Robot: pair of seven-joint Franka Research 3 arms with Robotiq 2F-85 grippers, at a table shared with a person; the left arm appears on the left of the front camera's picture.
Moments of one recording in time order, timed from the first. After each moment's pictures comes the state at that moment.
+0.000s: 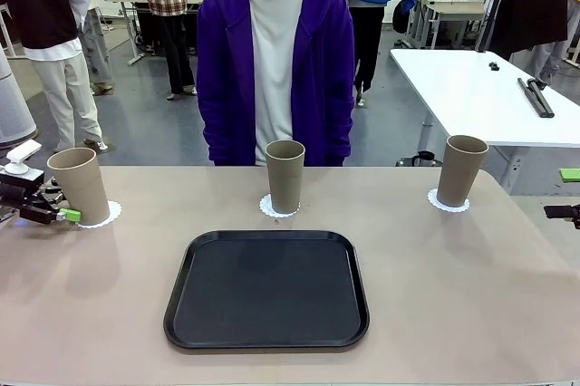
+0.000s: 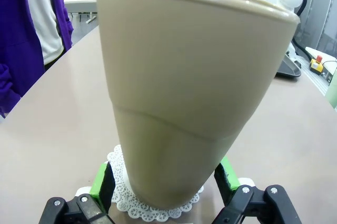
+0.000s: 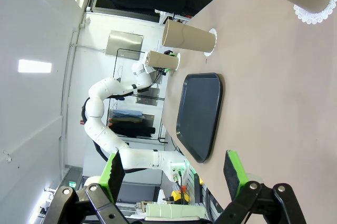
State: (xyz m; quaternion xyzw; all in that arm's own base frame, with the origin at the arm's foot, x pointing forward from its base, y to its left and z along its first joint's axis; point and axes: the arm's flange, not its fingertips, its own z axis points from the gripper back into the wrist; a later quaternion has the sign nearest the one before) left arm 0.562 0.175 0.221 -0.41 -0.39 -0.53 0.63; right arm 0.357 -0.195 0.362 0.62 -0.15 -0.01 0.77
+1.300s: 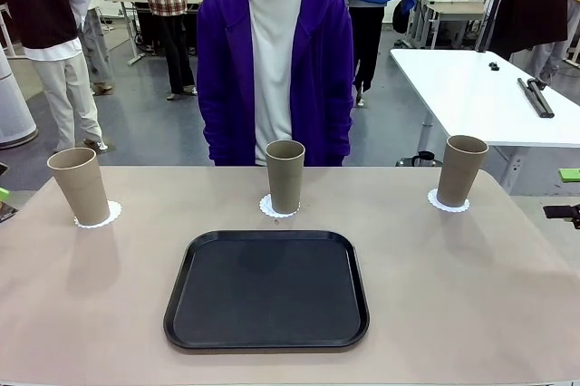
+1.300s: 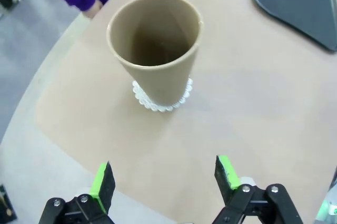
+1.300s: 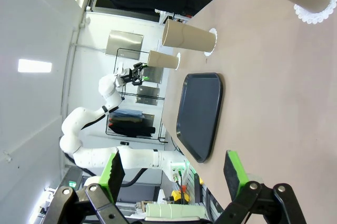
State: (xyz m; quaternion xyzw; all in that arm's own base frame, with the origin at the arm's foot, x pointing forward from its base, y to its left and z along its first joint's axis) left arm 0.434 0.188 0.411 -0.10 -0.28 -0.48 0.83; right arm 0.357 -0.194 0.362 0.62 -0.15 0.00 0.77
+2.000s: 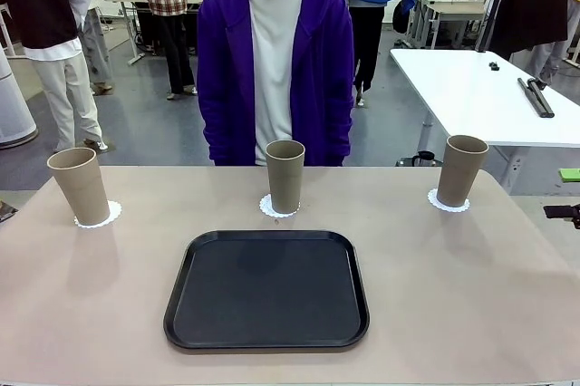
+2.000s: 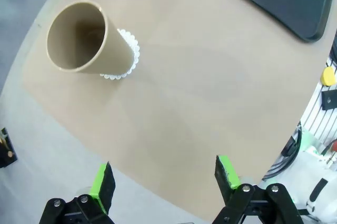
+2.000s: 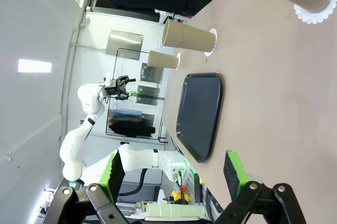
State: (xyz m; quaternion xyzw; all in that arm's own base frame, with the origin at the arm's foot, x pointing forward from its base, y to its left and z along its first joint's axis) left arm 0.358 0.084 0.491 -0.01 -0.16 -0.45 0.88; right arm 0.357 -0.194 0.362 0.62 -0.15 0.00 0.77
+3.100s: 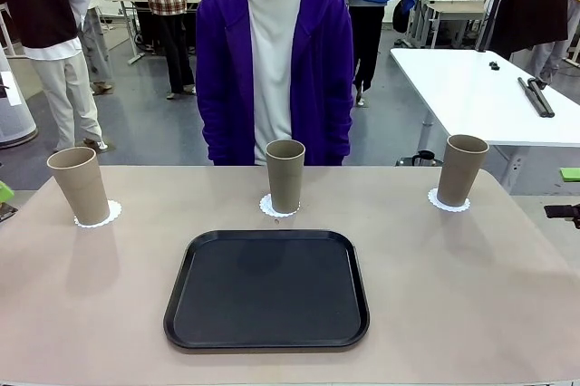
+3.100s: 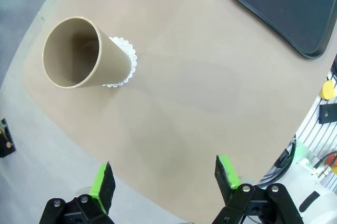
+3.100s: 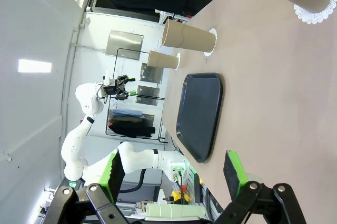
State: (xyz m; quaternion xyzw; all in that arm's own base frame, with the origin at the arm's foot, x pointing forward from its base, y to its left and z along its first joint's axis) left arm 0.363 0.057 0.494 0.00 -0.15 -0.43 0.89; right arm 0.357 -0.195 0.362 0.62 -0.15 -0.01 0.77
